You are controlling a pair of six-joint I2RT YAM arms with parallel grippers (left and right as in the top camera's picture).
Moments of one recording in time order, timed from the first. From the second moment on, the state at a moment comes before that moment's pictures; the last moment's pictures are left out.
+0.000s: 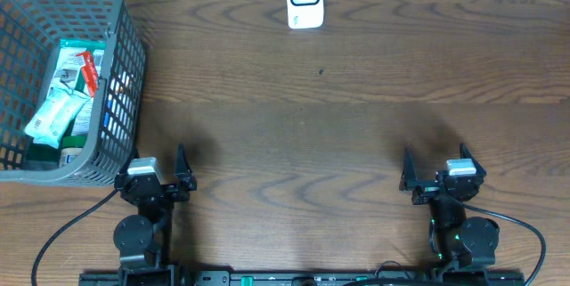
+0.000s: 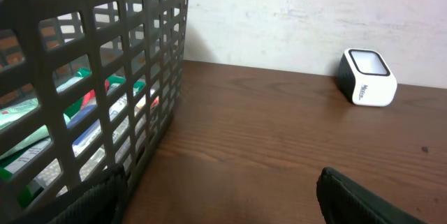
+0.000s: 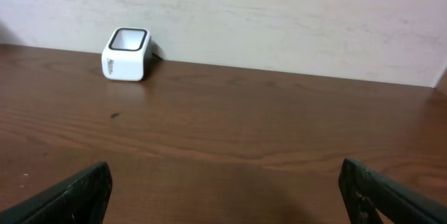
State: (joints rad) left arm 0.08 0.01 0.01 -0.10 0.03 -0.08; right arm 0.03 0.01 0.01 -0.07 -0.03 -0.06
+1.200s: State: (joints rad) left arm 0.08 0.01 0.01 -0.10 0.02 0.01; right arm 0.03 0.01 0.01 -0.07 -0.03 -0.06
